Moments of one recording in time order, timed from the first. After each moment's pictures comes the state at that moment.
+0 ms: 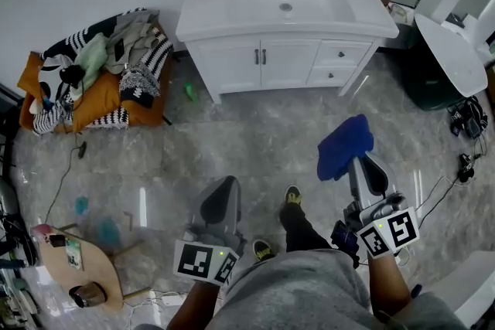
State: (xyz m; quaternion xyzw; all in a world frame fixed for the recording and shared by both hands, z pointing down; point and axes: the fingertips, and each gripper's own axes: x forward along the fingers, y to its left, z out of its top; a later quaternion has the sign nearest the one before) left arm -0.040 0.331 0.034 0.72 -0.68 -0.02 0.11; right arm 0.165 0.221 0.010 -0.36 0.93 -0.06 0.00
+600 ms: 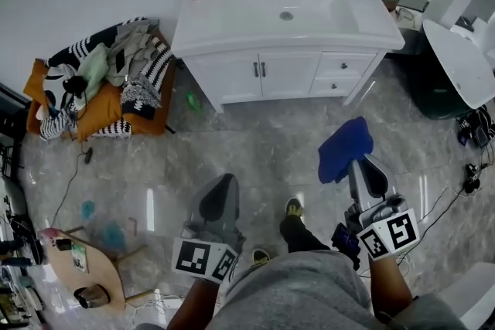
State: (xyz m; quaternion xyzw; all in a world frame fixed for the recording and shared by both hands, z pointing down) left arm -0.033 0.246 0.019 0.71 -0.69 -0.01 0.11; right arm 0.176 0.139 0.006 -0.34 0.94 -0.08 0.01
